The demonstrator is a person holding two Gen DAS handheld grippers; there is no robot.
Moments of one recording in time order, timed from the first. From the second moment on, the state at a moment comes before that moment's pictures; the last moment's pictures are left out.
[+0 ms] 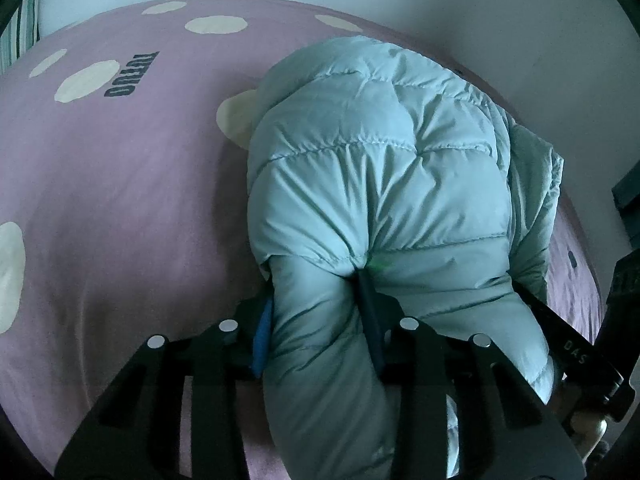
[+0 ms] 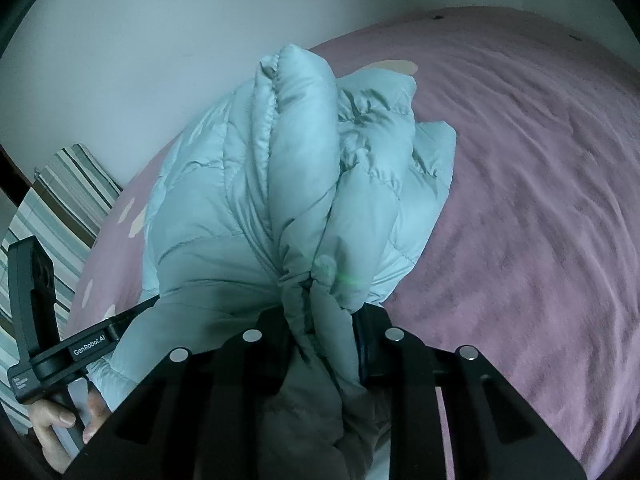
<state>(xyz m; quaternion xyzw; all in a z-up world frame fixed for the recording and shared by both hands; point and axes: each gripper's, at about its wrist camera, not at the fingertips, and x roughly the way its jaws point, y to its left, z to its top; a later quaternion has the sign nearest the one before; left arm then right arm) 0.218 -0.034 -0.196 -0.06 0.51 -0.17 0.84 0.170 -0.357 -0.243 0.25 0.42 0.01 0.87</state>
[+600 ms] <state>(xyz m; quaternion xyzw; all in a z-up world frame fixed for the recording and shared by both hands) 0.220 0.000 -0.184 -0.09 0.50 -0.14 0.85 0.195 -0.327 -0.241 0.23 0.42 0.05 0.88</state>
